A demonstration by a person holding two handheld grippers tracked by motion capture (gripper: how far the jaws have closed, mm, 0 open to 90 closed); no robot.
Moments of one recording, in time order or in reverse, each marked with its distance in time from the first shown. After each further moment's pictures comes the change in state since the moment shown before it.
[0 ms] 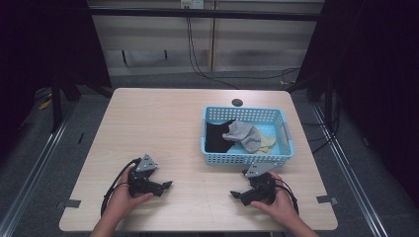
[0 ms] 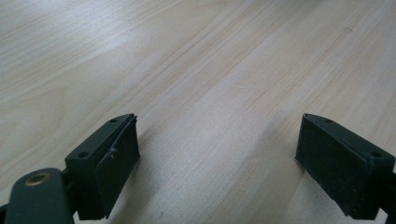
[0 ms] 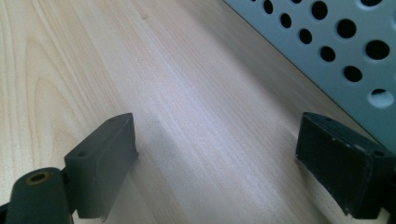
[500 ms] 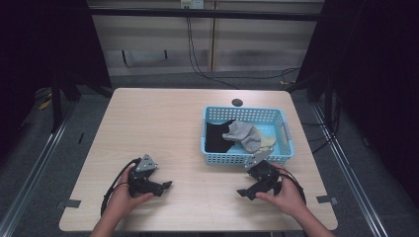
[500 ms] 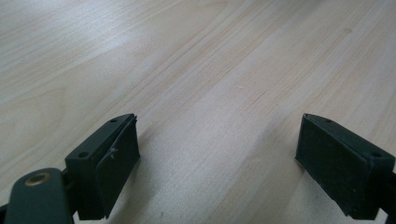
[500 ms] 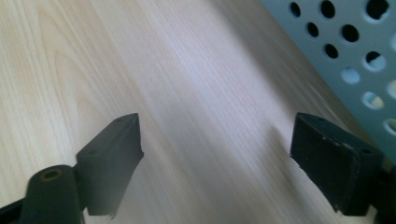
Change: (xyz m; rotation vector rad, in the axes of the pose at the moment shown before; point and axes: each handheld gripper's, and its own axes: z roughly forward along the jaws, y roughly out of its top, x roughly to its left) left arm 0.000 0.000 0.000 0.000 0.000 -0.001; right arm -0.014 0.033 -0.021 0.279 0.066 0.027
